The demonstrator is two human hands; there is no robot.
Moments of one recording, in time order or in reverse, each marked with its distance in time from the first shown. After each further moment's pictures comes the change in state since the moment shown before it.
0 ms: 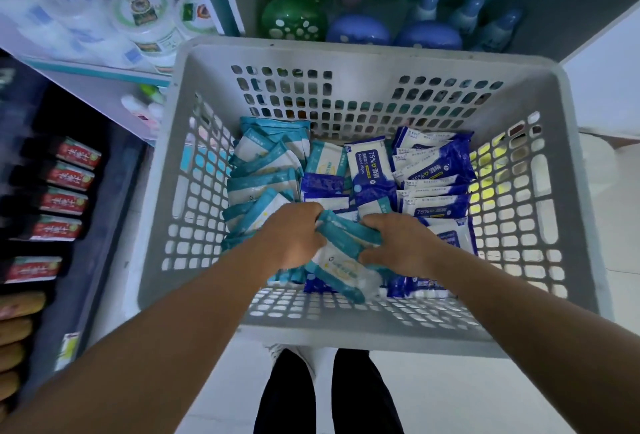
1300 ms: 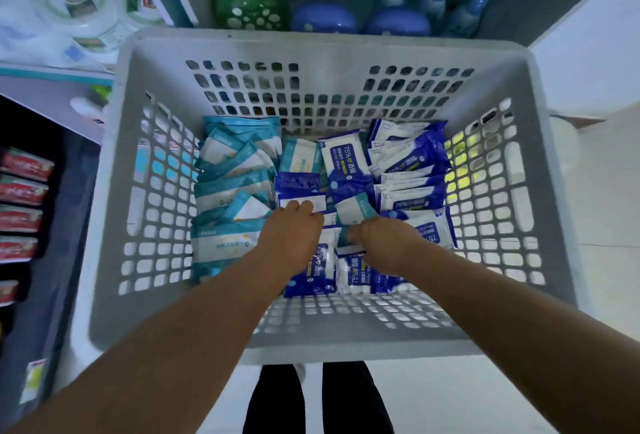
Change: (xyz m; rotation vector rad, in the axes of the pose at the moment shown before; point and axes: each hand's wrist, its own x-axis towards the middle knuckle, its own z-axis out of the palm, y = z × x) left_hand 0.039 0.006 0.041 0.656 0.041 0.157; right_hand 0.023 0.029 0.021 -0.487 -0.153 0.101
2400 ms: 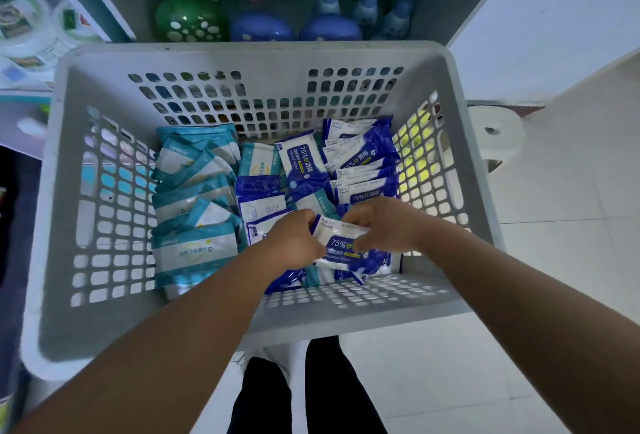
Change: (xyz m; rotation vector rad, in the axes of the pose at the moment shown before) left_hand 0.001 0.053 -0.034 -0.904 -0.222 -0.156; right_hand -0.073 0.043 -0.032 0.488 0.038 0.058
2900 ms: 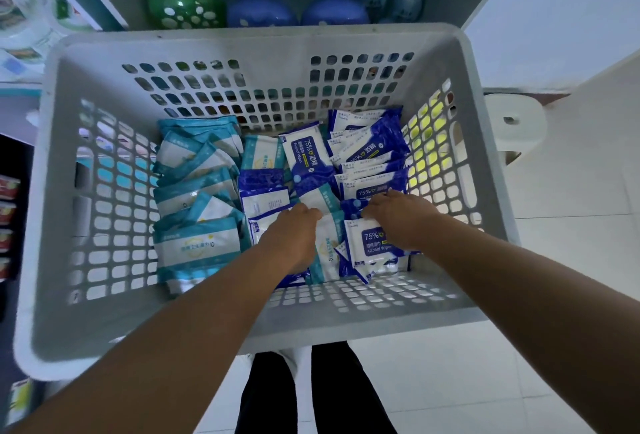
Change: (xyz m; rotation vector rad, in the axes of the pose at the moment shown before) left_hand 0.018 -0.016 0.012 0.407 0.032 0.094; right_hand 0.046 0.049 0.022 -0.637 0.048 -0.058
